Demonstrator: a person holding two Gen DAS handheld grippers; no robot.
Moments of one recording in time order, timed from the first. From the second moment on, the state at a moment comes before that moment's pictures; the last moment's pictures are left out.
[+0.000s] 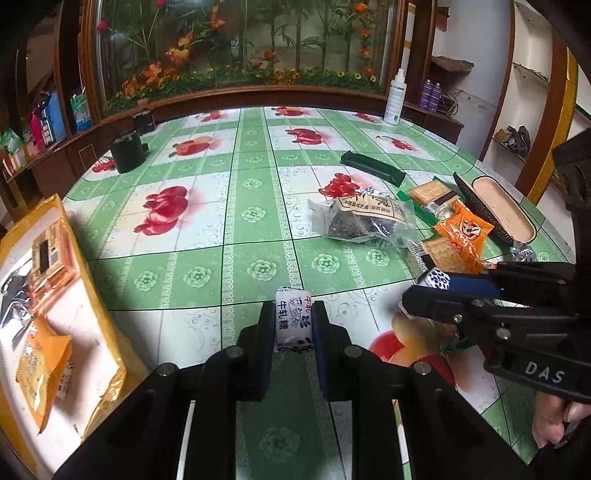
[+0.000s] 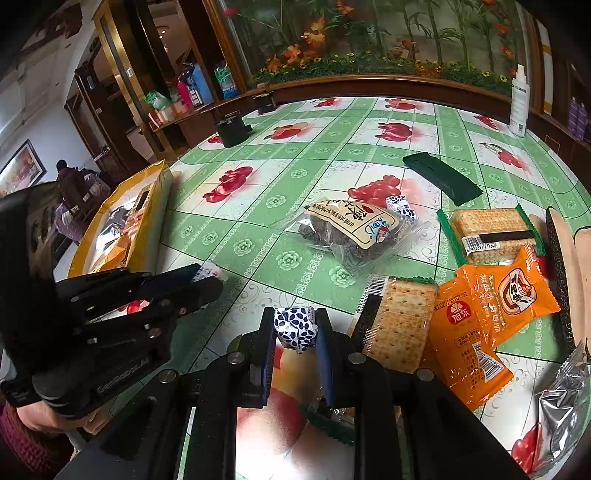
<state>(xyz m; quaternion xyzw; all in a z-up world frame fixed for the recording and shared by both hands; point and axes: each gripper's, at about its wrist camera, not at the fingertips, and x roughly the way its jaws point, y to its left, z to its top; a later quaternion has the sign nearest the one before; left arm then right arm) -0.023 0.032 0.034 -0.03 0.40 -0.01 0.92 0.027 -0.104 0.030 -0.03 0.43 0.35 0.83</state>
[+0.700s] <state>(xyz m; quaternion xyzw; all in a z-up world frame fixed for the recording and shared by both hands) -0.068 0.043 0.065 -0.02 0.36 0.01 0.93 0.020 -0.099 0.035 -0.02 0.40 0.37 0.84</state>
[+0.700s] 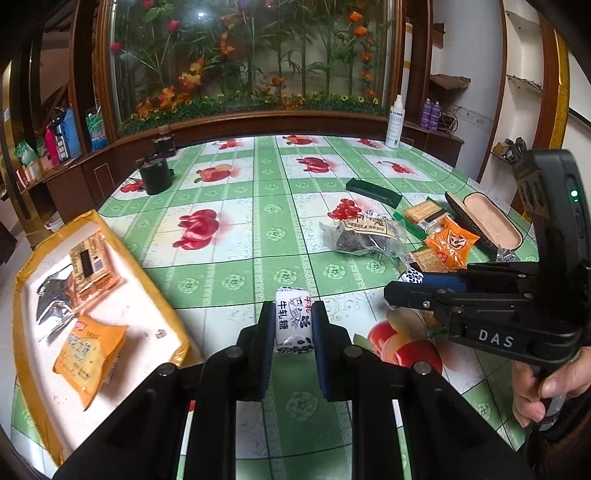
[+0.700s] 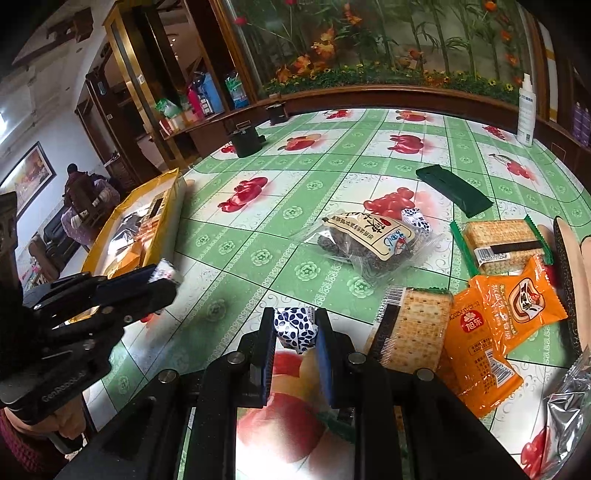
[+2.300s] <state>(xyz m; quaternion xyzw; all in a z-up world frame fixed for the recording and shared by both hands) -0.151 0.230 0.061 -0.15 0.31 0.17 0.92 -0.042 0.092 0.051 -0.04 0.40 0.52 0.75</state>
